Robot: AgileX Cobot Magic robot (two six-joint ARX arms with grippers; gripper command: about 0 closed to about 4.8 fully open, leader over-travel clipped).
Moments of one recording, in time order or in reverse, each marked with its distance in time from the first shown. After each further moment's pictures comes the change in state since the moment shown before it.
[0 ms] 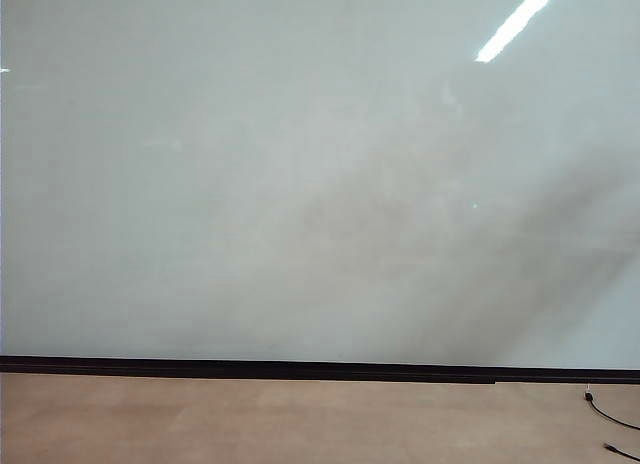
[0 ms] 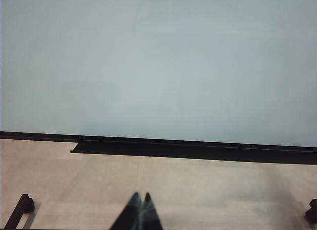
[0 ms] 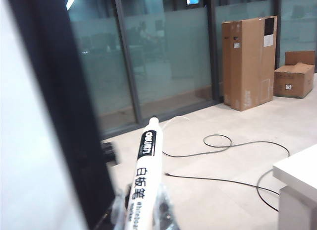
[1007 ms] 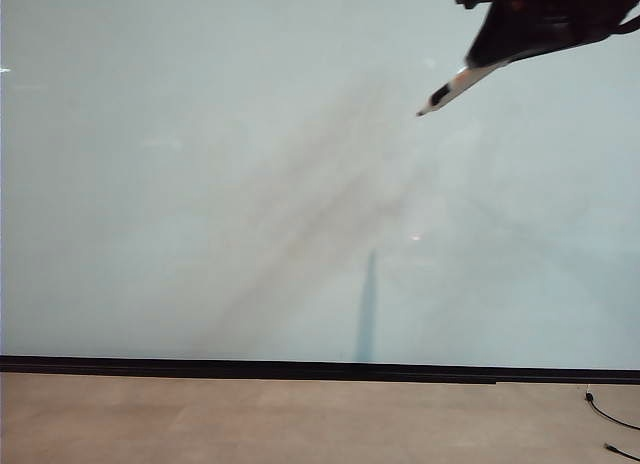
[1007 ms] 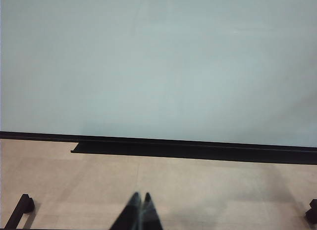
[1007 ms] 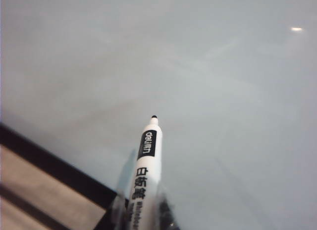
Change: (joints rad) left arm 0.000 0.000 0.000 0.000 0.000 0.000; right arm 0.837 -0.455 0.359 -1.173 -0.036 -0.291
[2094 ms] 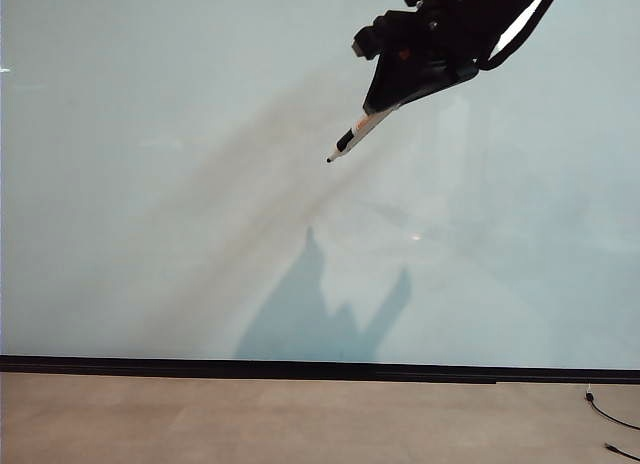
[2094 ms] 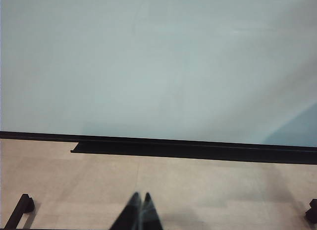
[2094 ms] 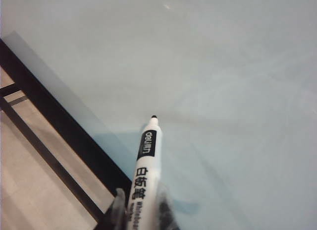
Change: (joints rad) left arm 0.000 0.000 0.000 0.000 0.000 0.000; right arm -0.011 0.388 0.327 -0.127 -0.200 -0.122
